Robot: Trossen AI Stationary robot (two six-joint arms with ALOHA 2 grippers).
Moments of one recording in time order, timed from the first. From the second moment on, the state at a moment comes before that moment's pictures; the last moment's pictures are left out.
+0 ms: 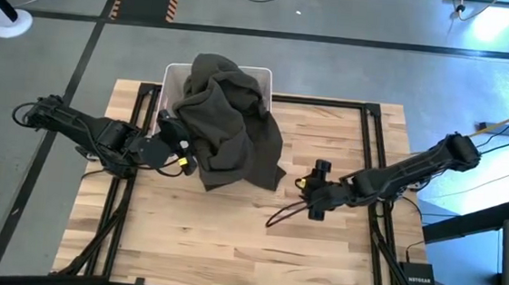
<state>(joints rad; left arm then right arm) -0.33 1.04 1.10 -0.70 -0.93 -0.46 0.38 1.23 0.75 -0.57 0.43 0.27</state>
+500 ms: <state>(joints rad) -0.33 1.04 1.10 -0.70 -0.93 -0.46 0.38 1.40 0.75 -0.49 0.54 0.25</state>
